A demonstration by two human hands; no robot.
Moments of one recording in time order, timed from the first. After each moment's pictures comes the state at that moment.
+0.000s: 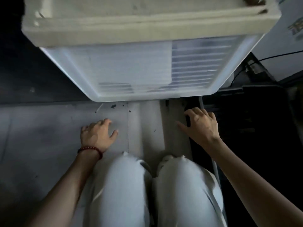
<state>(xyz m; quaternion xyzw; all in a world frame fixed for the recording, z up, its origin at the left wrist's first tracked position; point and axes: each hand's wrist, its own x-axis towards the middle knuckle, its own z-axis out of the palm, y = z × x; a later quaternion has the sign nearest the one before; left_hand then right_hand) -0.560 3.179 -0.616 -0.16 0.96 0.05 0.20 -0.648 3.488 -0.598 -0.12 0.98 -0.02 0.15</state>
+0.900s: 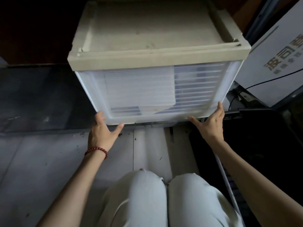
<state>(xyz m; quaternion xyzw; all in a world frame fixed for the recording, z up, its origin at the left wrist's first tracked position) -0.591 3.167 -0.605 -0.26 0.90 0.33 -0.10 -0.680 3.484 -0.609 0.08 0.91 -0.40 -0.06</state>
